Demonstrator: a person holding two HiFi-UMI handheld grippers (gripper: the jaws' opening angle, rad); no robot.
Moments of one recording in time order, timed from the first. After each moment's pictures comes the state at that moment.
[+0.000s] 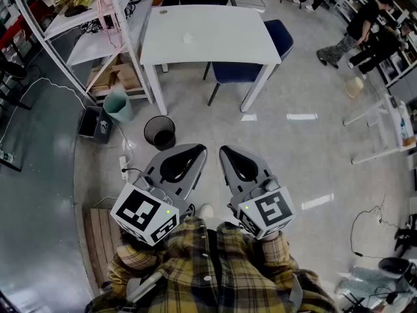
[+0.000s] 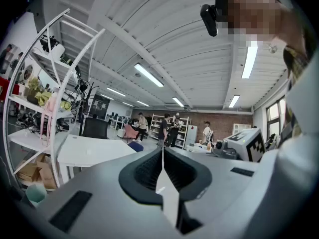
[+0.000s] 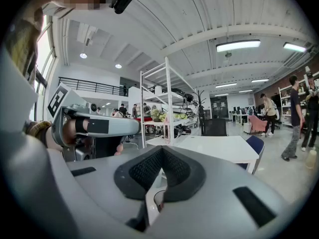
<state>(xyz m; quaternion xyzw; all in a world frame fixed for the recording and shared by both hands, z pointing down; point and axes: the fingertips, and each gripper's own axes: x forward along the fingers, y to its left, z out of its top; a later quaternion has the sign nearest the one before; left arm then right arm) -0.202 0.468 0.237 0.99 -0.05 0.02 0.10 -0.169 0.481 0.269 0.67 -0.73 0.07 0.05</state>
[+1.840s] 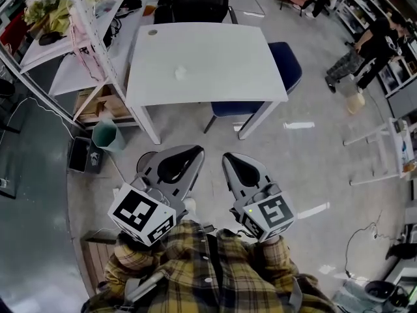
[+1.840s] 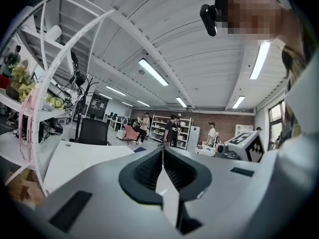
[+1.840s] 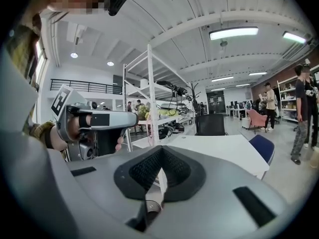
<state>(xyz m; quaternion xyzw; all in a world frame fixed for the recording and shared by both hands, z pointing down) -0.049 0.252 0.241 0.99 -0.04 0.02 0.11 -0.003 0.280 0.287 0.69 -0.72 0.09 0.05</state>
